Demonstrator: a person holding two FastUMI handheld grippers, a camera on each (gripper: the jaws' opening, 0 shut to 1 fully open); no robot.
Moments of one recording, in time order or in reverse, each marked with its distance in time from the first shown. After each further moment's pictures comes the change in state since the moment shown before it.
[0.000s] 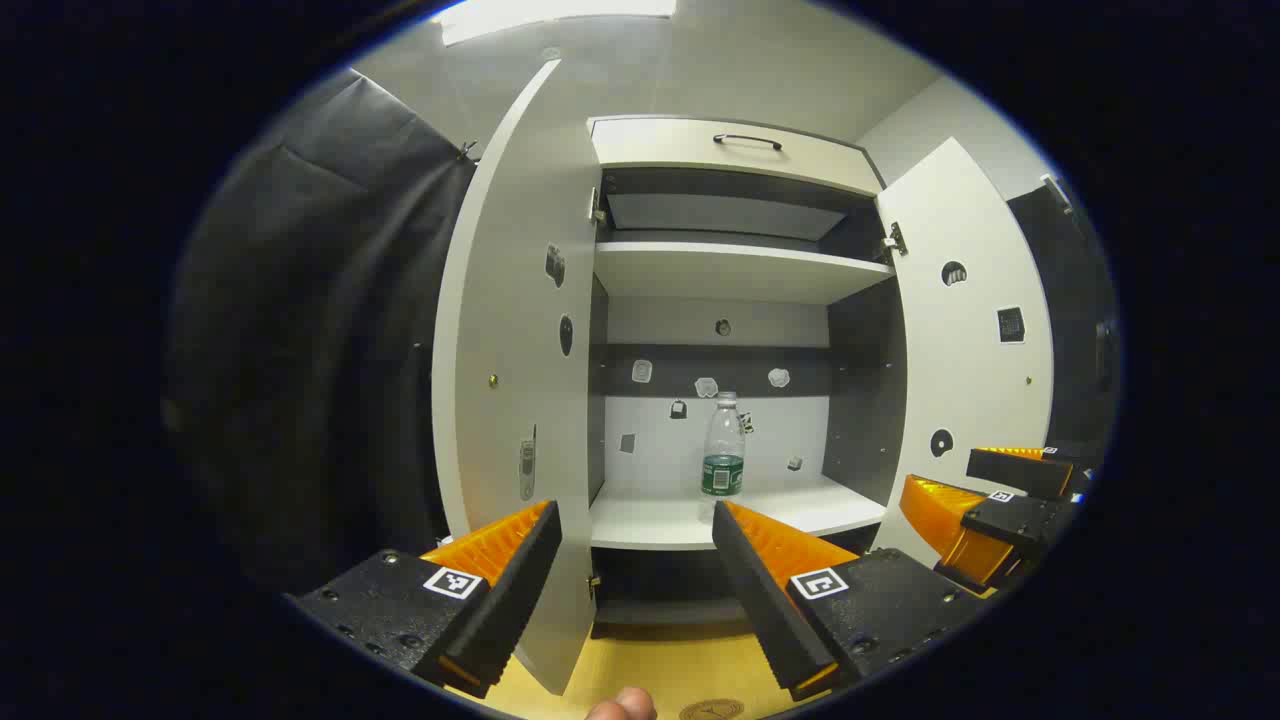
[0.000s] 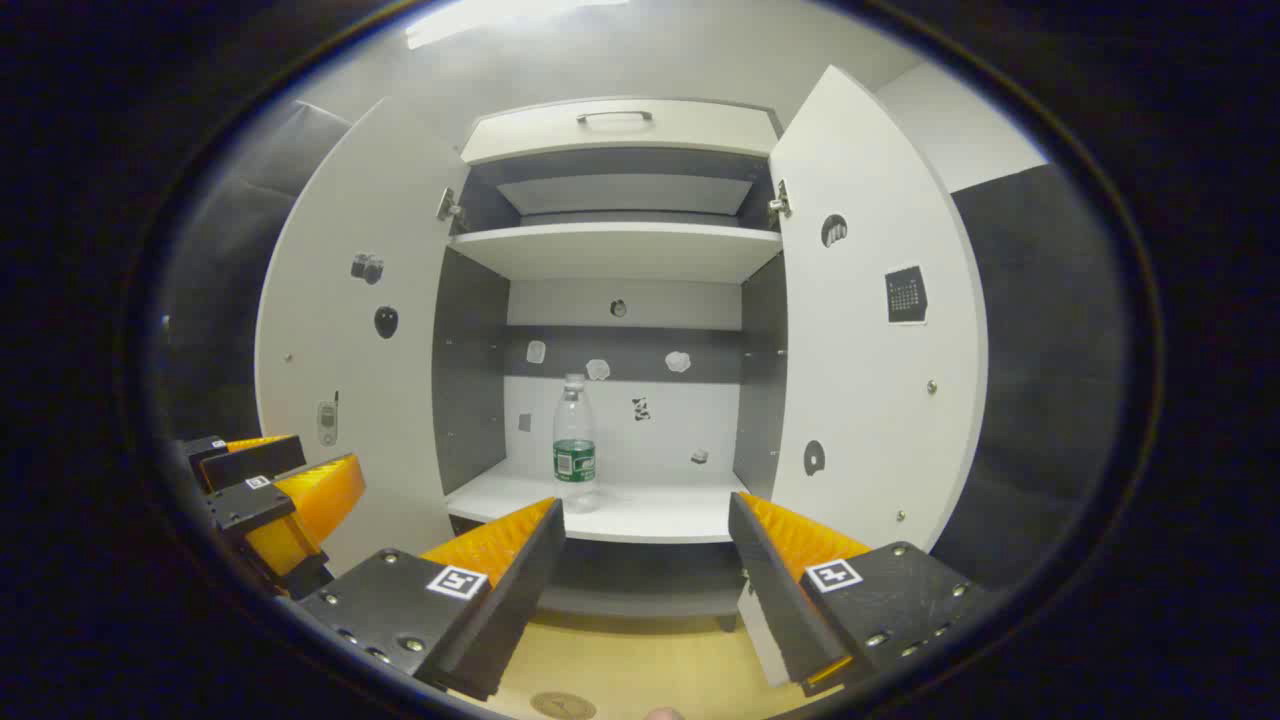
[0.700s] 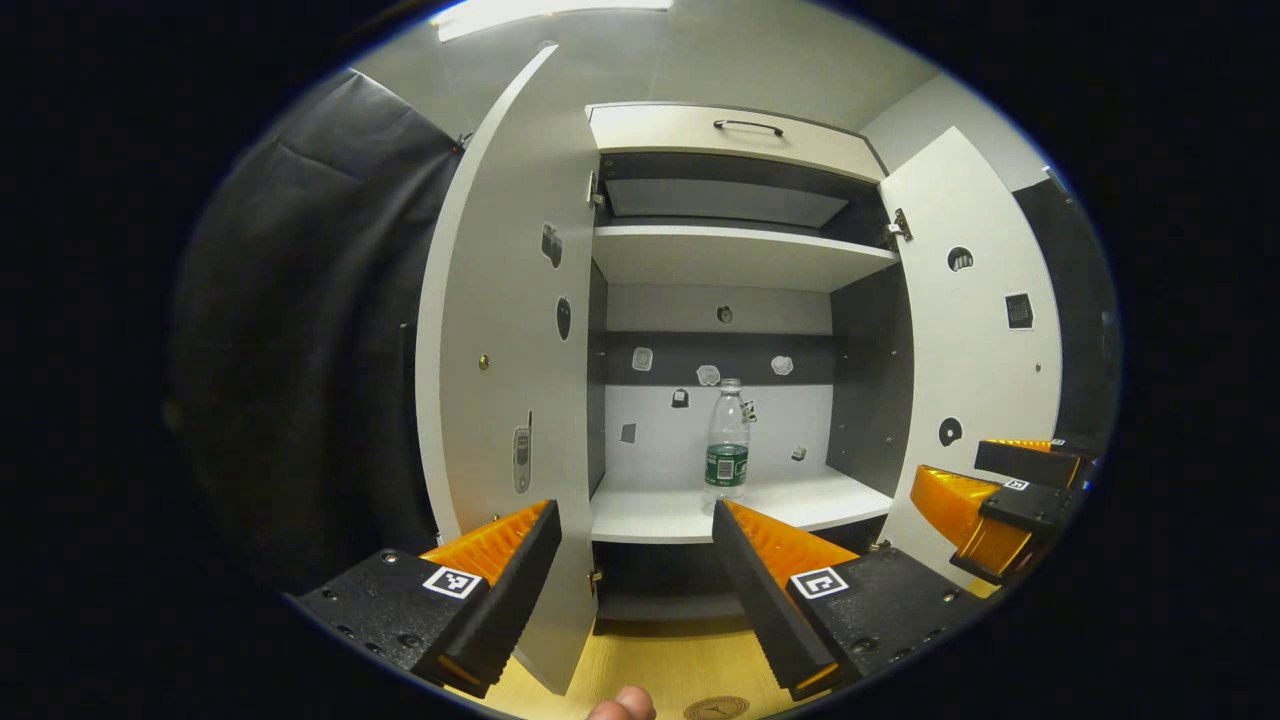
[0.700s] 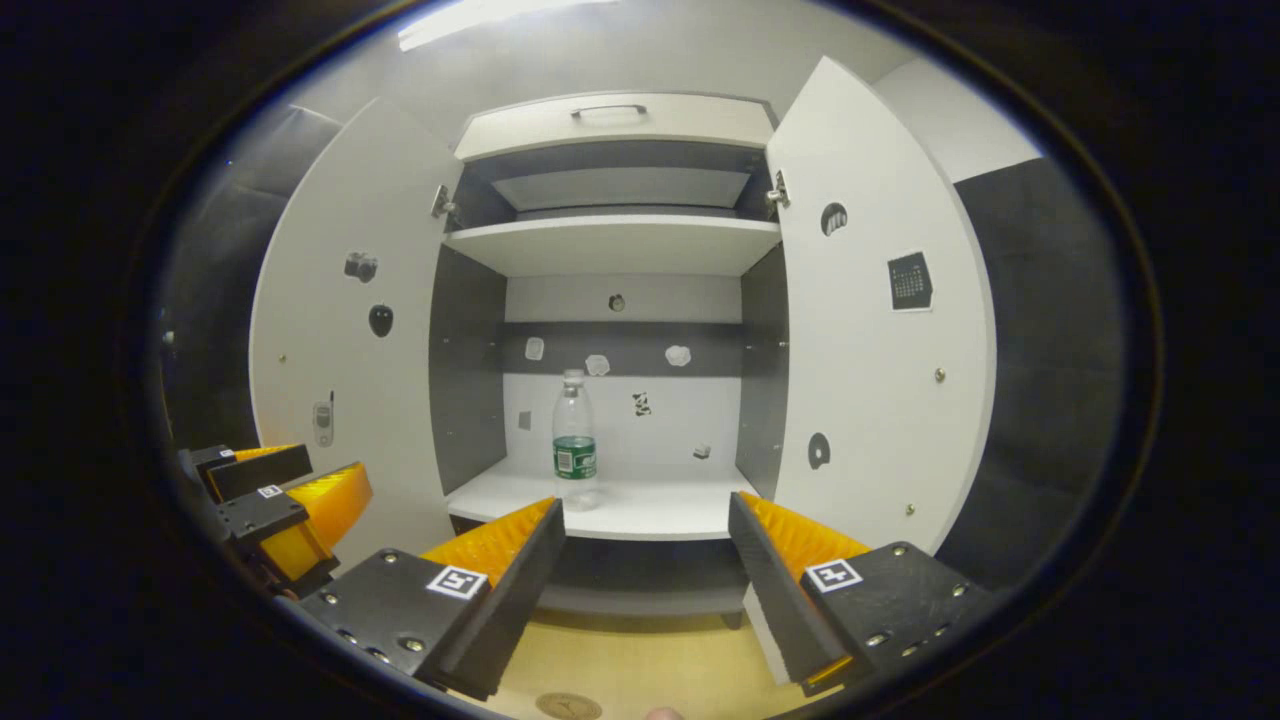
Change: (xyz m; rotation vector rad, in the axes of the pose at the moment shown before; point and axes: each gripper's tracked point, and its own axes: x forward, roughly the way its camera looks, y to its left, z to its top) left arm 0.011 0.004 -0.009 0.018 0.017 0.009; right arm 0.009 0.002 -0.005 0.013 0.017 -0.003
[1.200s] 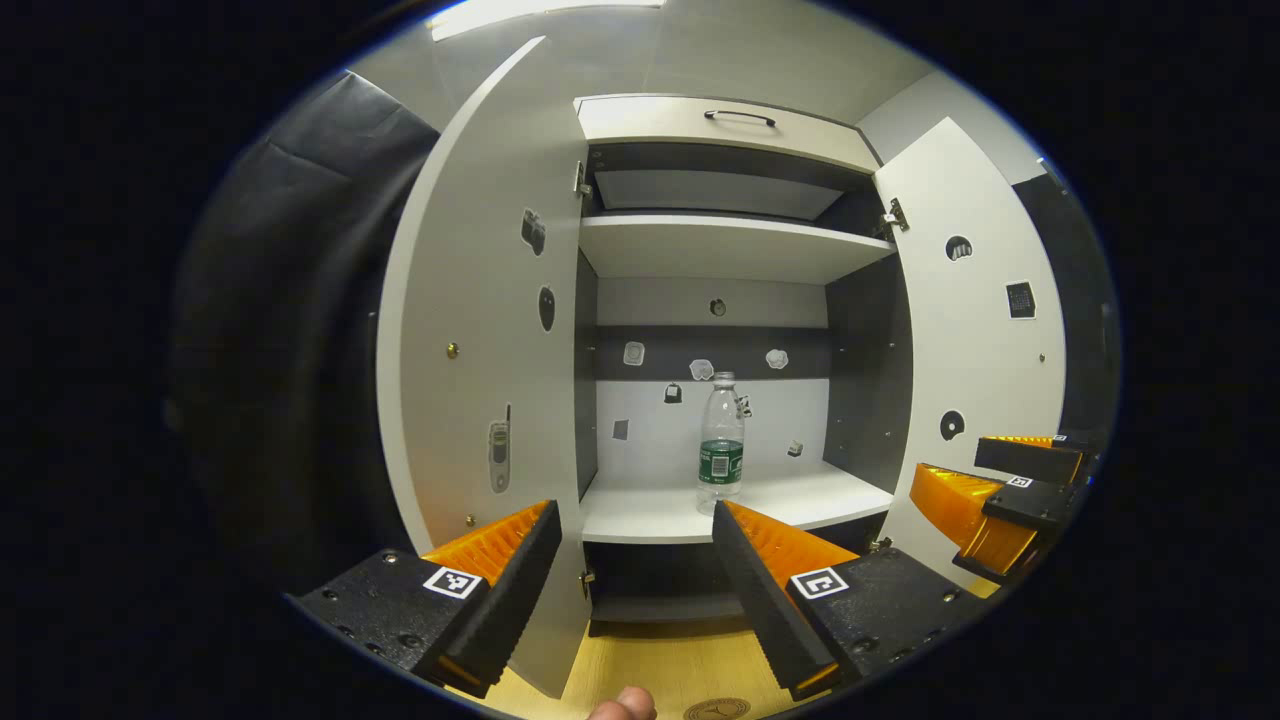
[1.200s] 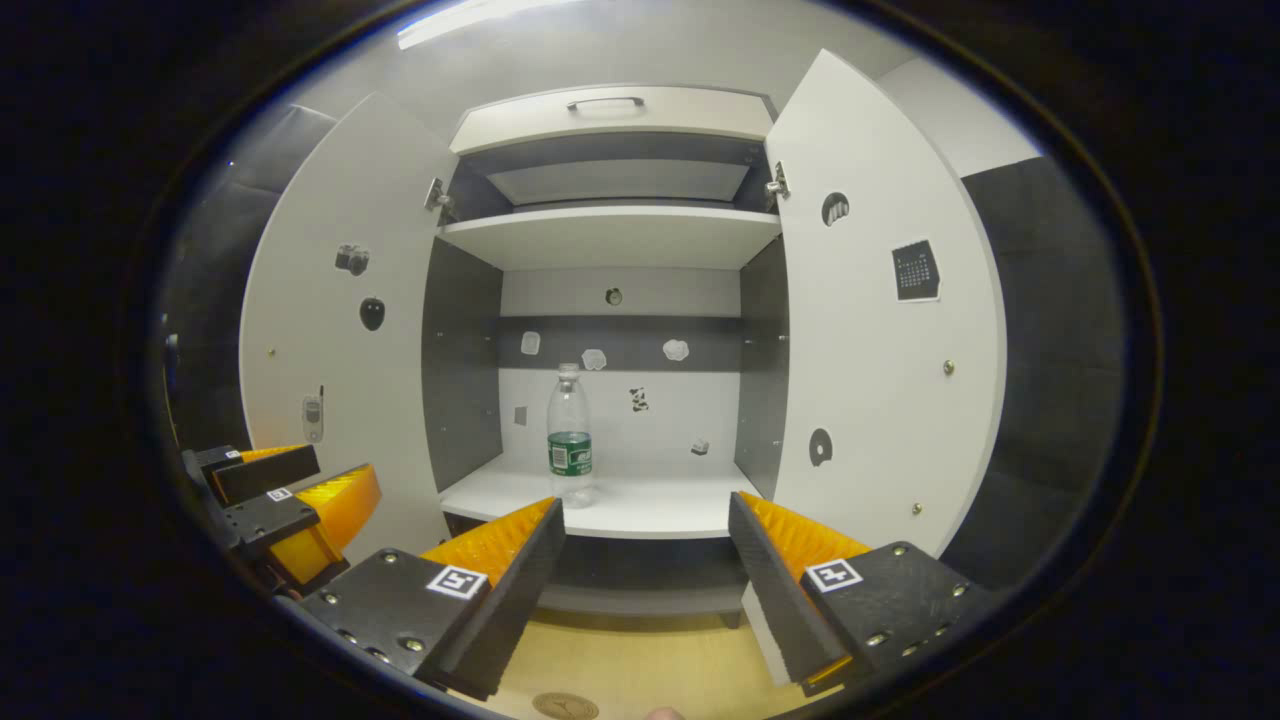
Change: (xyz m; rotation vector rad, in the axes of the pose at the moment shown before) left arm 0.019 -0.010 -0.009 0.005 0.014 -0.020; right arm 0.012 -0.004 -0.004 -0.005 0.012 -0.004
